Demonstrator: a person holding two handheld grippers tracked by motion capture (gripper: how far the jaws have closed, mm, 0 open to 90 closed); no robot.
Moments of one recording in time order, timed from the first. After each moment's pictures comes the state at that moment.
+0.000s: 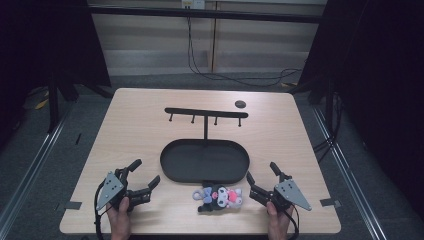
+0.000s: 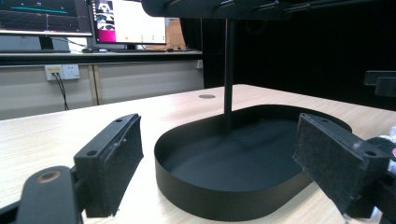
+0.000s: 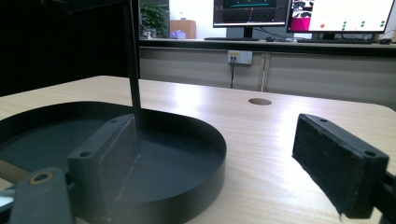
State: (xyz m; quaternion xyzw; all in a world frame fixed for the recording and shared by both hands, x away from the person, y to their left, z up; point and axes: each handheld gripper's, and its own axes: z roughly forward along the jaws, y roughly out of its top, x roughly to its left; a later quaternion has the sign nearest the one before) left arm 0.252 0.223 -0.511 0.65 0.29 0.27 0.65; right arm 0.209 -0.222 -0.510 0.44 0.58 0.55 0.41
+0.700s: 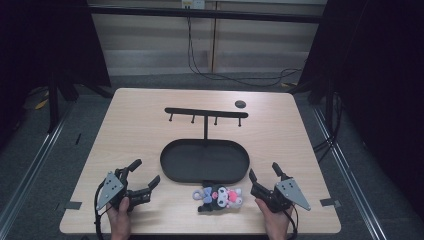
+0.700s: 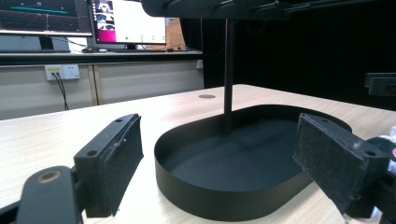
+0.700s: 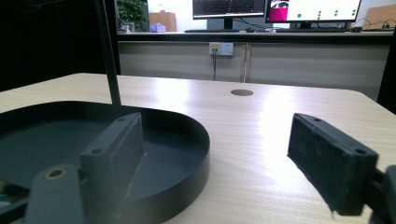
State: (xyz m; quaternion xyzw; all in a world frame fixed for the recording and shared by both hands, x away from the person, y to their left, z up) left arm 0.252 0.223 -0.511 0.65 0.29 0.27 0.65; right arm 0.209 -0.221 -0.508 0.47 0.57 0.53 0.41
